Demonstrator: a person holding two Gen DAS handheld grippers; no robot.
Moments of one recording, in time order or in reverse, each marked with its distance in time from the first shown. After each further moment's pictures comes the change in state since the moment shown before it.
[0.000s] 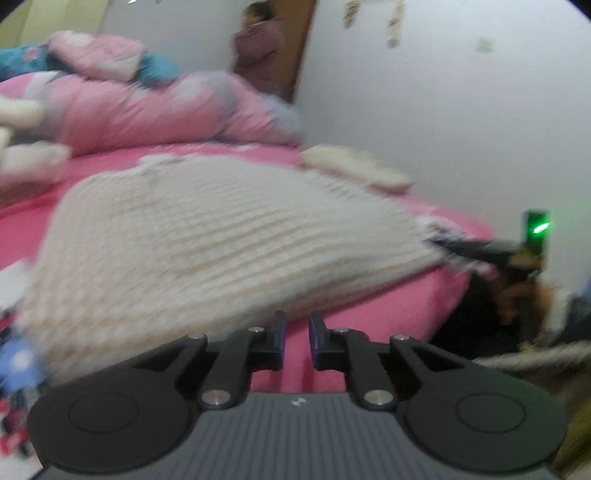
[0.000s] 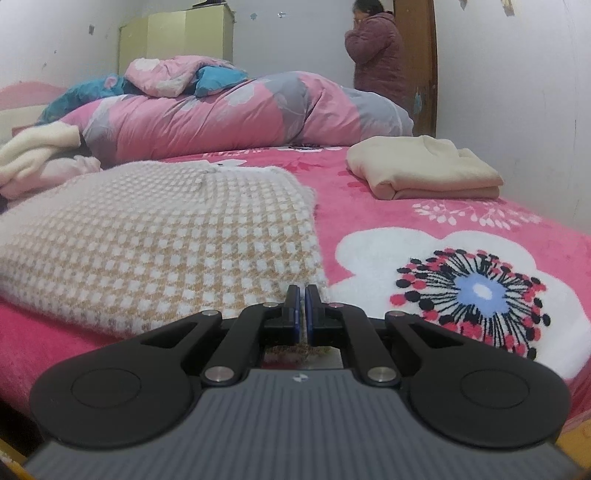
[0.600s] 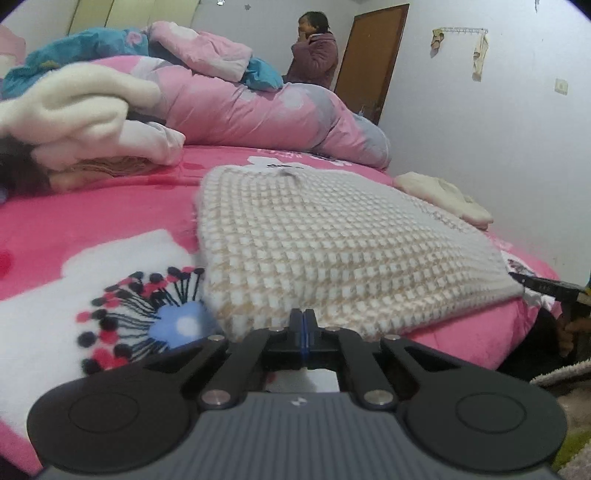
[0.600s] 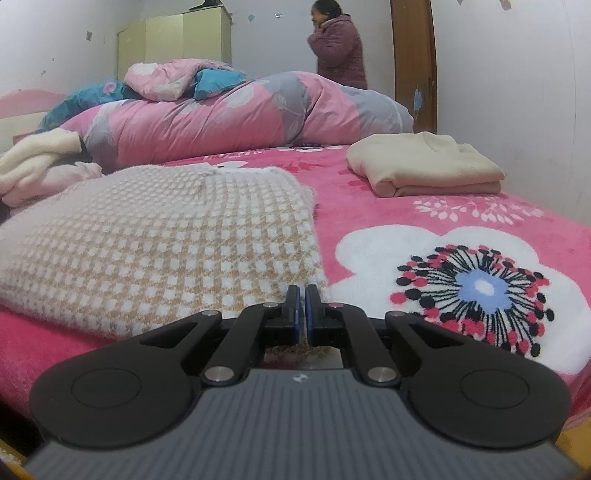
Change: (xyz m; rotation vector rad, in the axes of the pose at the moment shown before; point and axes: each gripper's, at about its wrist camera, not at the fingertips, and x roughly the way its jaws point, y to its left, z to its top) left arm -0.053 0.062 -0.020 -0.141 -0.006 0.286; right arm 0.001 -0.004 0.000 0.023 -0.001 0.018
